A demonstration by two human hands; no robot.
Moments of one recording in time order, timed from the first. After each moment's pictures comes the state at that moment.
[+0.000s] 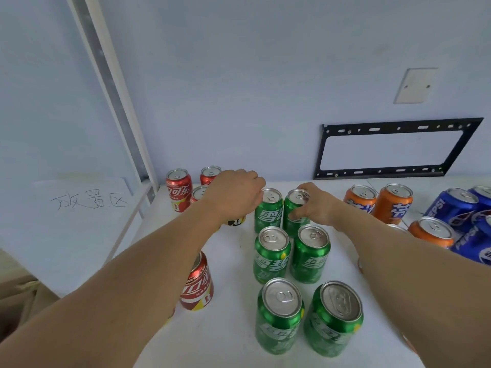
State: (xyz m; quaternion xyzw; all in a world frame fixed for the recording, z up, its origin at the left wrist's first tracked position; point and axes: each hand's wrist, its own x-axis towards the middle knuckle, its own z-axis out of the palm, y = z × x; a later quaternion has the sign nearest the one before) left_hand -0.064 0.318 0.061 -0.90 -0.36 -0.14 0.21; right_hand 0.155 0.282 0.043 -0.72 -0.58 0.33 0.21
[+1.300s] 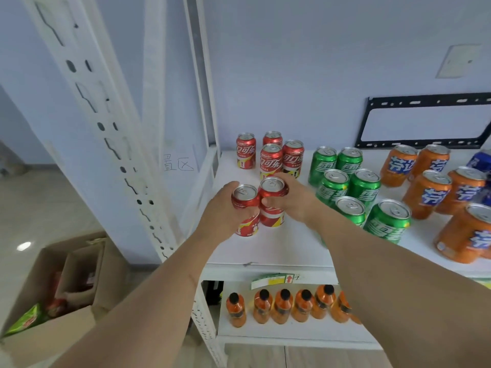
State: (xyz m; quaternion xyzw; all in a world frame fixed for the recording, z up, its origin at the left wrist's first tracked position) left_hand -0.247 0.133 0.018 -0.66 -0.59 -0.33 -0.32; right_hand -0.062 0.160 0.017 -0.59 -0.58 0.43 0.35
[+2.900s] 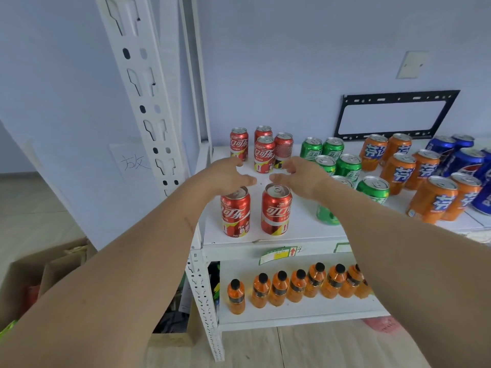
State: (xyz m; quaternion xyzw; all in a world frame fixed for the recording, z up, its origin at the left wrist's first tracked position) left_hand -0.281 0.139 0.083 -0.75 -0.57 -0.15 -0.31; right_hand -0.091 0.084 0.086 -0.71 -0.63 0.21 0.22
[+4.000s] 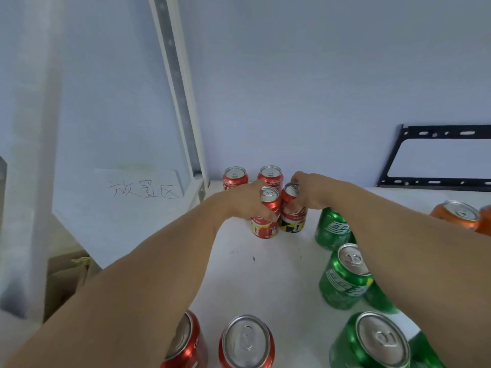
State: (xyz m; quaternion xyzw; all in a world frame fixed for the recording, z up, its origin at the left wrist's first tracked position) left_hand -0.170 0.365 0.048 -0.75 -0.53 -0.06 -0.38; right_hand 0.015 0.358 0.074 -0.67 -0.71 0.20 -0.01
